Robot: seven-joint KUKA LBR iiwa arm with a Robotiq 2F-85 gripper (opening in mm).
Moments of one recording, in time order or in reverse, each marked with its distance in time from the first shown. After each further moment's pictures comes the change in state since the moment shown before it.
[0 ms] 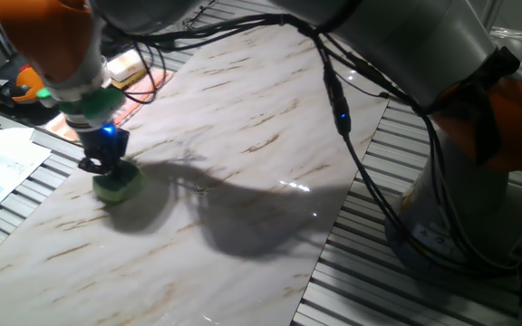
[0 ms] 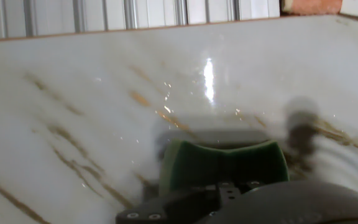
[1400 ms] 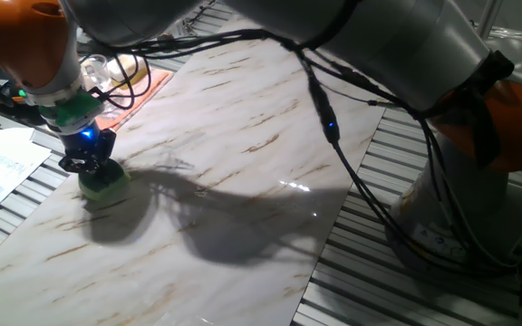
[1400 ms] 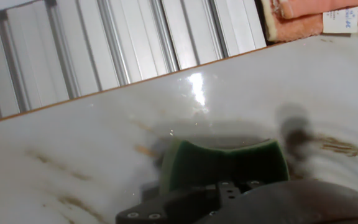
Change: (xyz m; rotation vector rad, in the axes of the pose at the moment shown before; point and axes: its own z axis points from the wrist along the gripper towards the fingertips) arm -0.027 0.008 0.009 0.012 -0.024 0.198
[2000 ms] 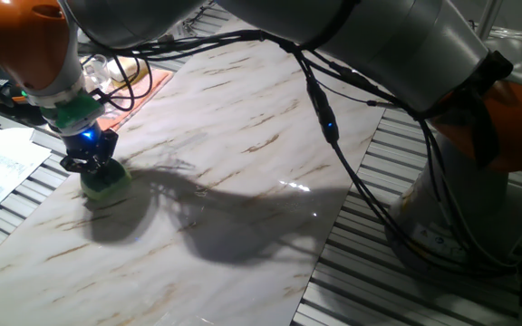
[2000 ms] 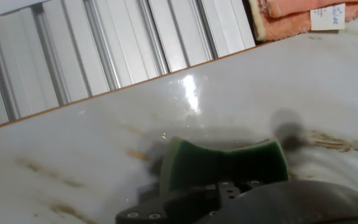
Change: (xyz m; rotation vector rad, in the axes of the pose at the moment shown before) arm 0.000 -0.004 0.004 0.041 -0.012 0.031
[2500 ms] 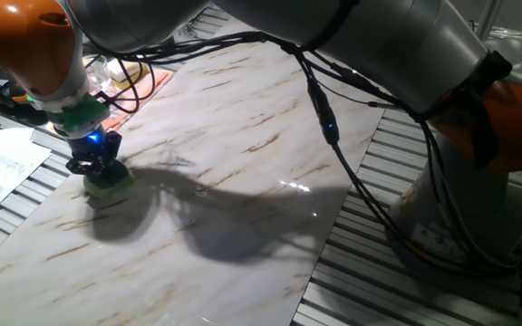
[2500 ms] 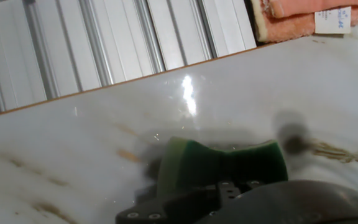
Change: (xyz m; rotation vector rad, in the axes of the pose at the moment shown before) arm -0.001 -0.007 0.010 -0.006 -0.019 -0.060
